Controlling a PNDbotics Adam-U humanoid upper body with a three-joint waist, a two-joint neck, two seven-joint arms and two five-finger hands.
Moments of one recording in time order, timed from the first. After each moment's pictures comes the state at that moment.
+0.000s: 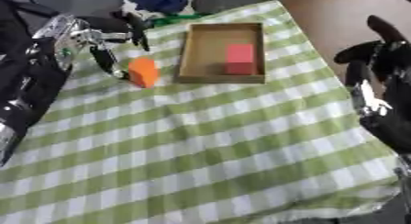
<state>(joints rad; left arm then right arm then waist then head) -1.12 0.38 -0.05 -0.64 -1.15 -0.55 -0.55 -0.27 -0.31 0.08 -1.92 0.12 -0.21 0.08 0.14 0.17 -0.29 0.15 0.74</state>
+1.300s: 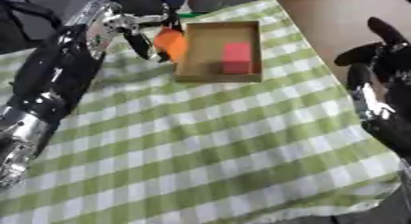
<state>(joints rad) -1.18 0.22 0.00 -0.72 -1.23 -0.54 -0.43 -0.29 -0.31 0.11 -1.92 0.12 -0.21 0.11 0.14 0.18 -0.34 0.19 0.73</state>
